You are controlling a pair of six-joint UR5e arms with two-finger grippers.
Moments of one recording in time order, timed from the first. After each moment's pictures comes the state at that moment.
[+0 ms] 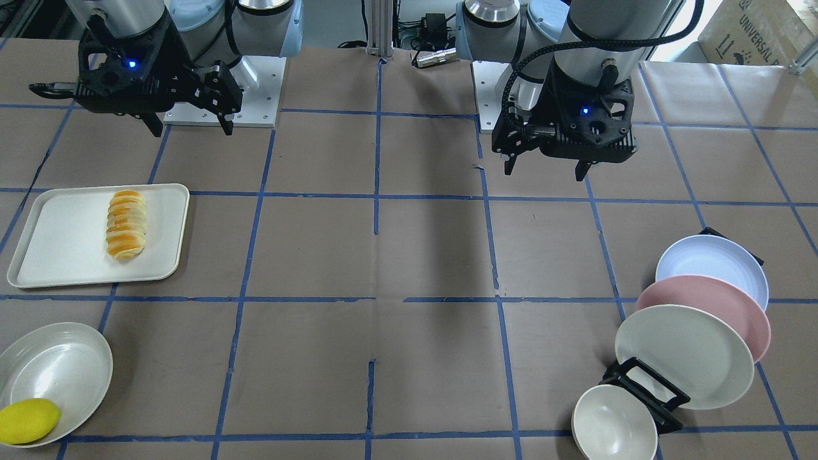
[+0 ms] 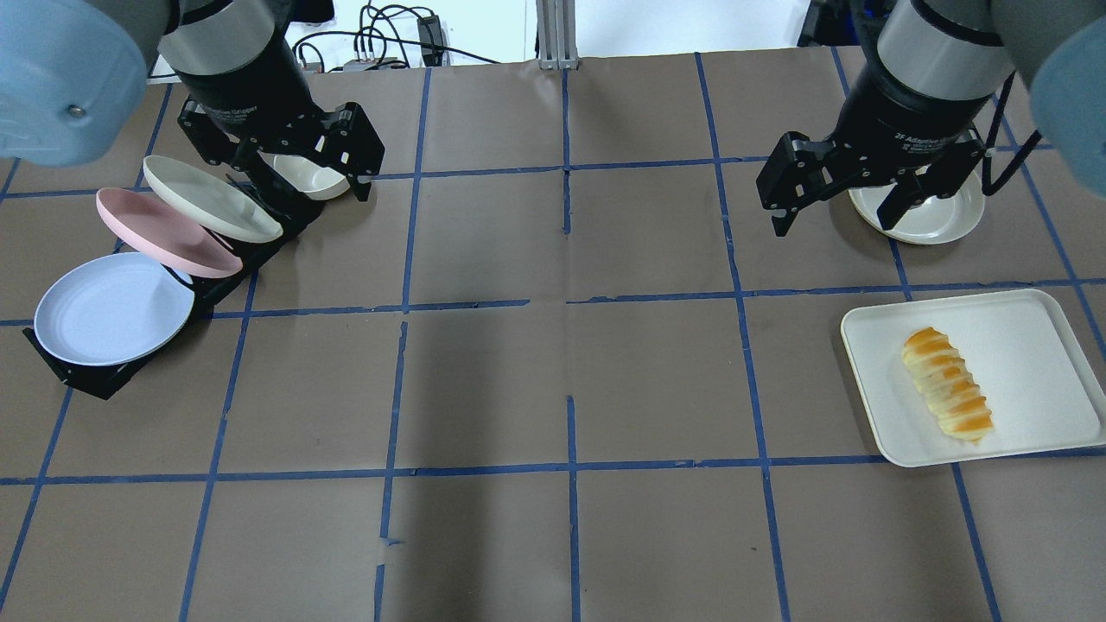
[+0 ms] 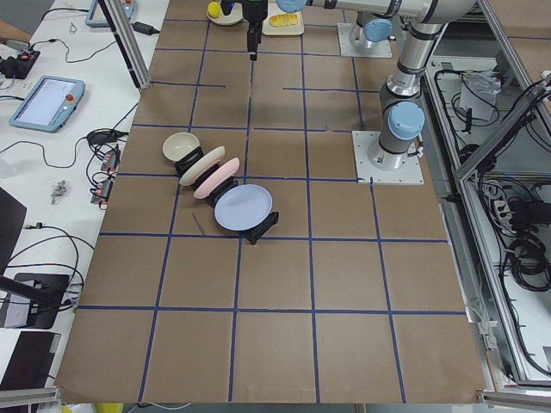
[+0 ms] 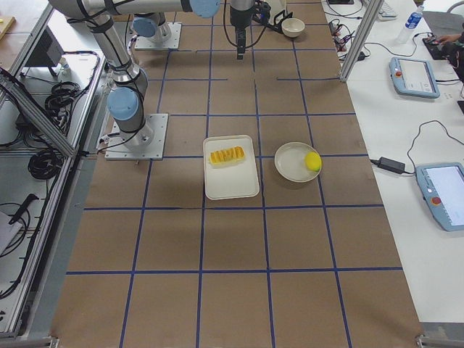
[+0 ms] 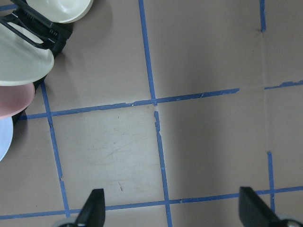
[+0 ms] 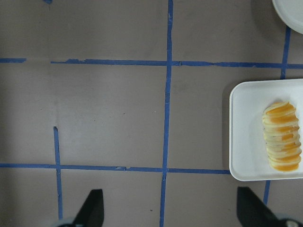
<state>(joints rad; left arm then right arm) -1.63 -1.63 -1.47 -1.60 1.61 0.05 1.56 -1.65 1.60 -1.49 -1.55 -0.04</state>
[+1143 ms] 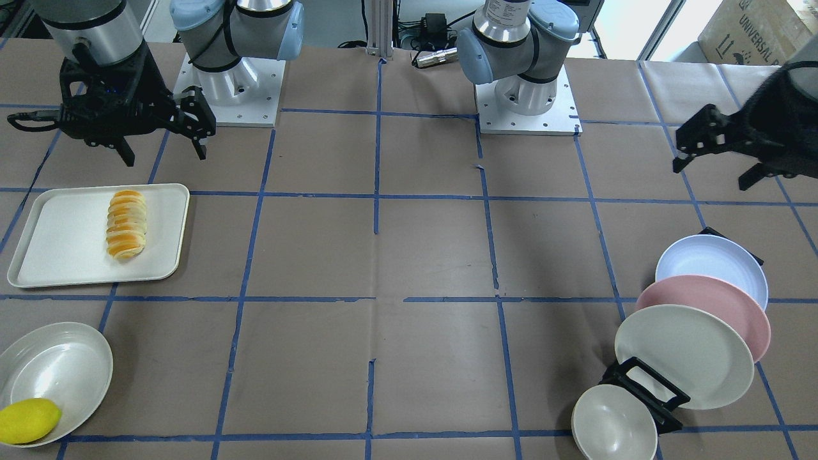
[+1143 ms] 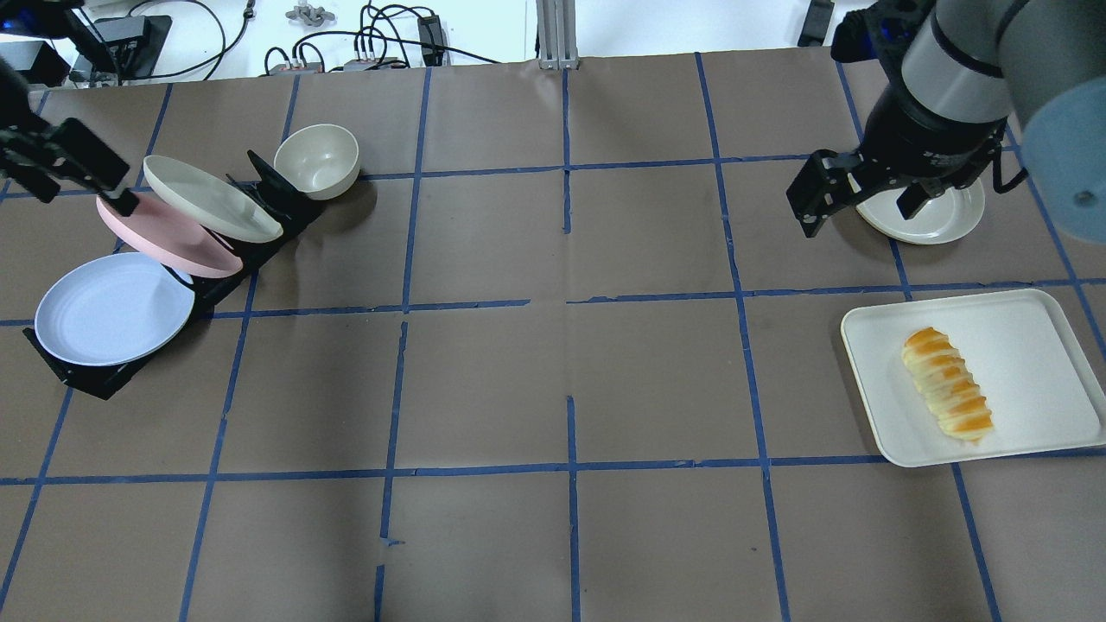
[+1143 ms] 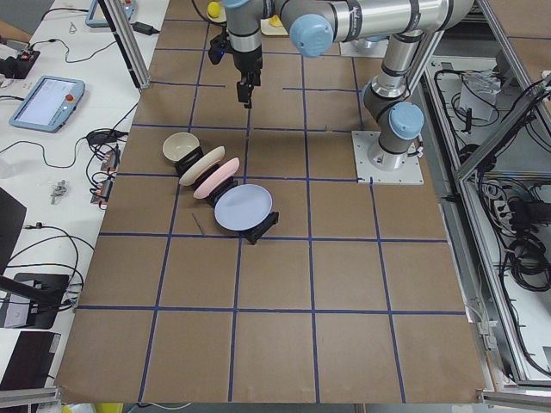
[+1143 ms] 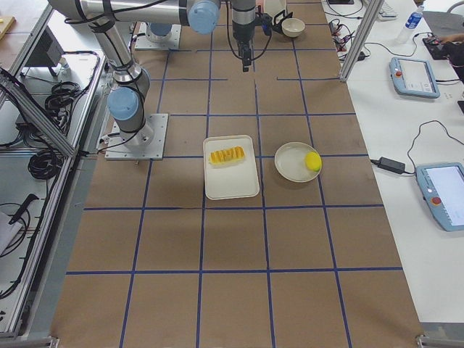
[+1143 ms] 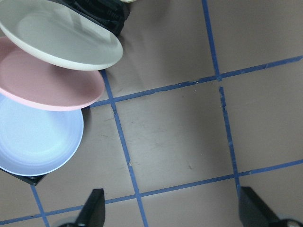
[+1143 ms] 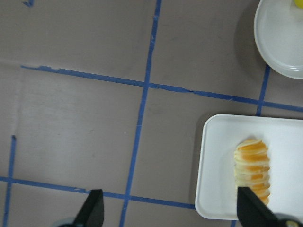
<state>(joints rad) -1.10 -1.64 -1.46 -1.69 1.55 0.75 1.47 -1.68 1.76 -1.72 -1.60 -0.31</state>
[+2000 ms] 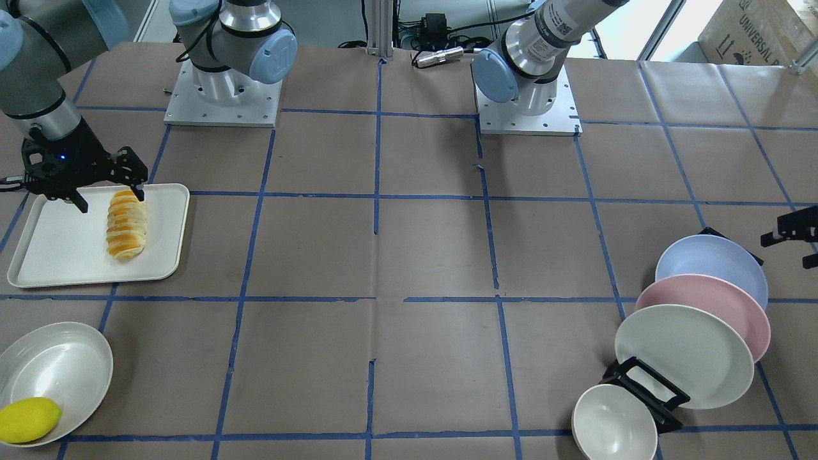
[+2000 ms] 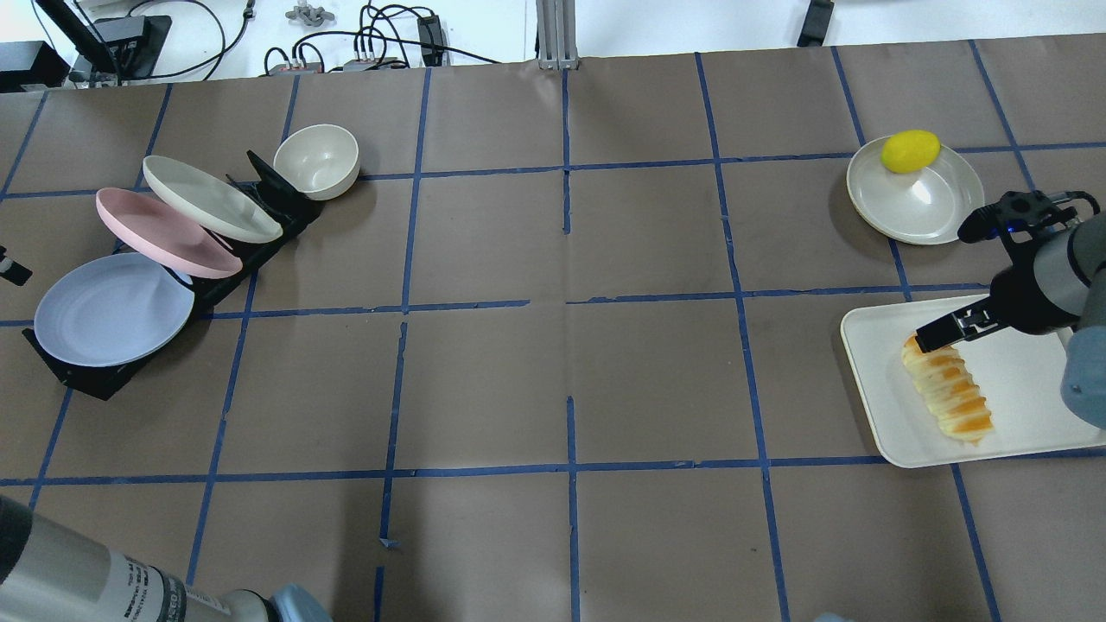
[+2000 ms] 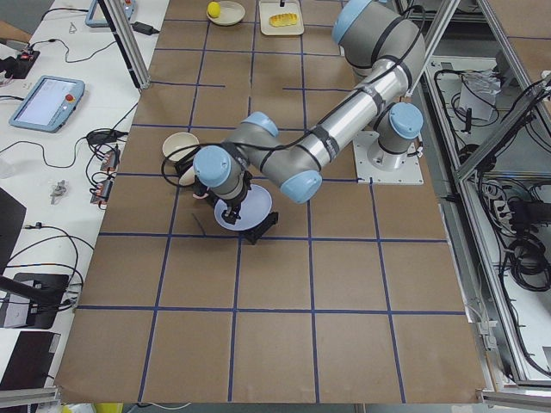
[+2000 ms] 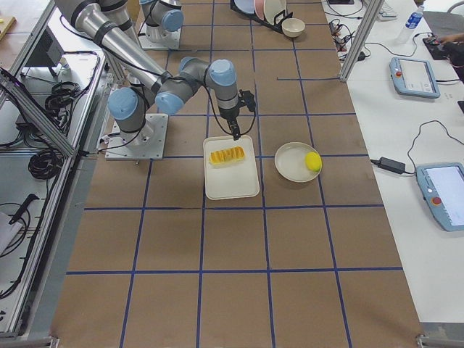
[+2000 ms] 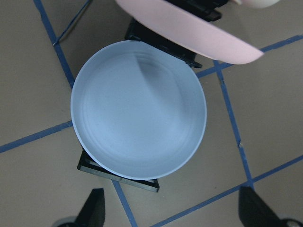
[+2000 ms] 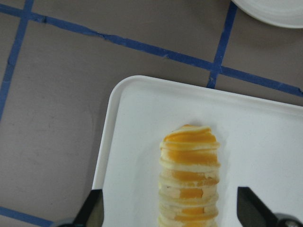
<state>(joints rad) -0.80 -2.12 -1.28 -1.59 1.50 1.12 1.01 -1.64 2.24 -2.25 -1.48 -0.84</state>
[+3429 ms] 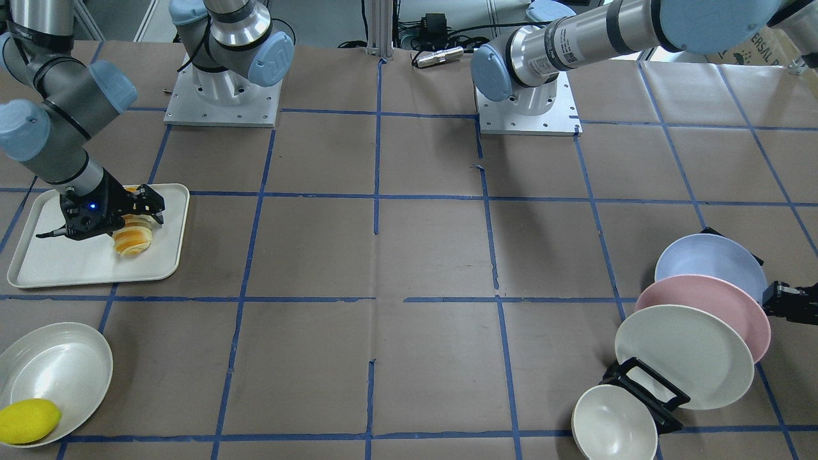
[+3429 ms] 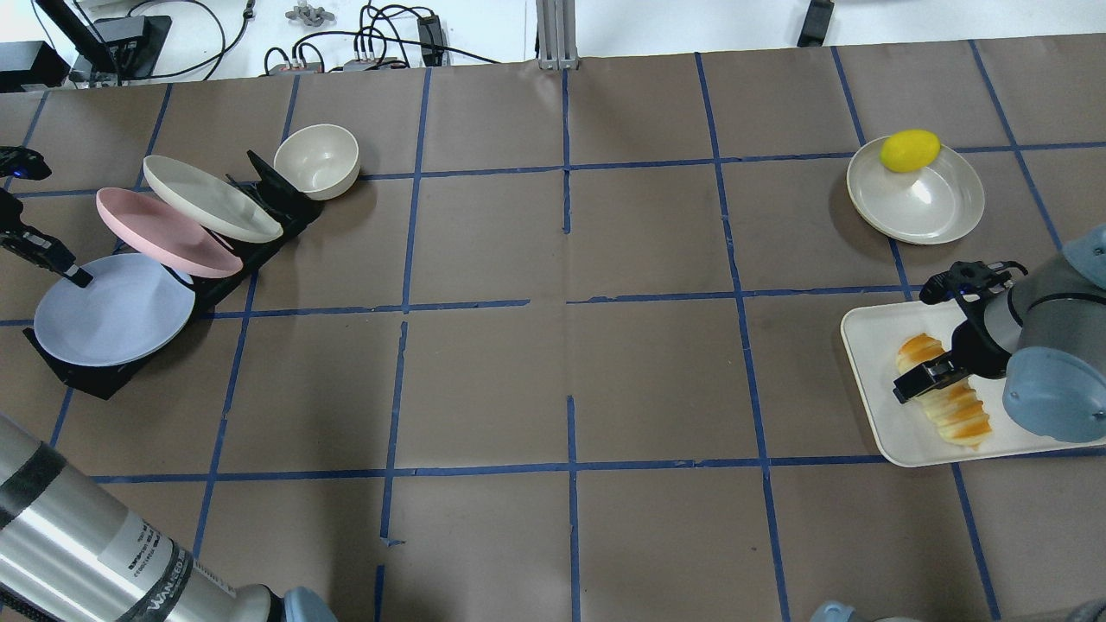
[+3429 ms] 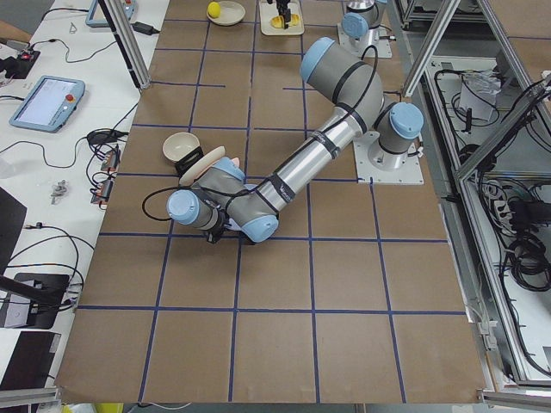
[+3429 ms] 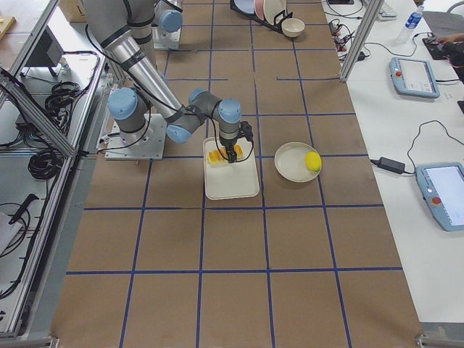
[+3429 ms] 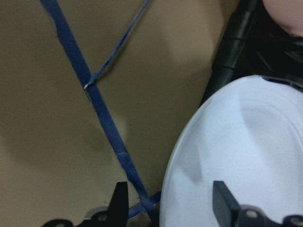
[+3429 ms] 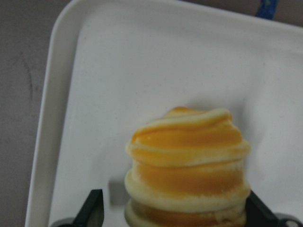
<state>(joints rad) -0.84 -2.33 -1.16 -1.56 1.52 1.12 0.98 -1.41 2.30 -2.38 -1.54 -0.91</state>
